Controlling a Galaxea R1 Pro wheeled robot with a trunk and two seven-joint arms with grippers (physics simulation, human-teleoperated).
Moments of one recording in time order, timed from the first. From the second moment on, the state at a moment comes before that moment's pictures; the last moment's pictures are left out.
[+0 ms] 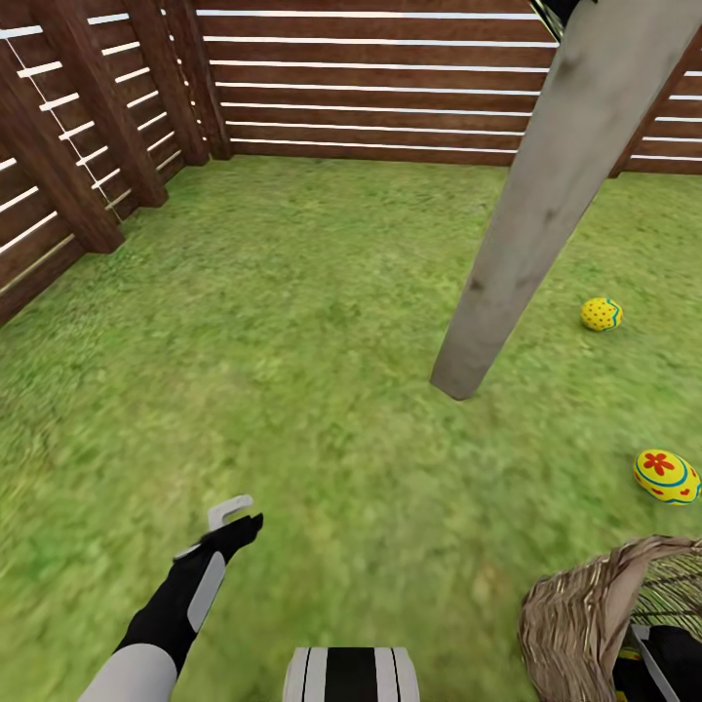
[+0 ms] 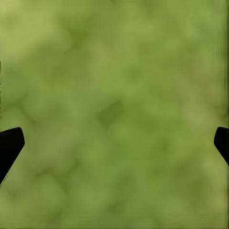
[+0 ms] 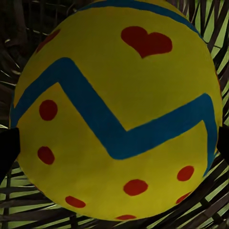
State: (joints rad) left arm -0.54 -0.06 0.19 -0.75 0.20 0.25 0.08; right arm -0.38 -0.36 -0.21 -0.64 0.06 0.75 0.04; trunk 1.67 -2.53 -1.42
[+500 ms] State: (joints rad) left arm -0.54 -0.06 0.19 -0.74 0.20 0.25 0.07; right arm -0.38 -0.36 -0.21 -0.64 0.07 0.75 0.04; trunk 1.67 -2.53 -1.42
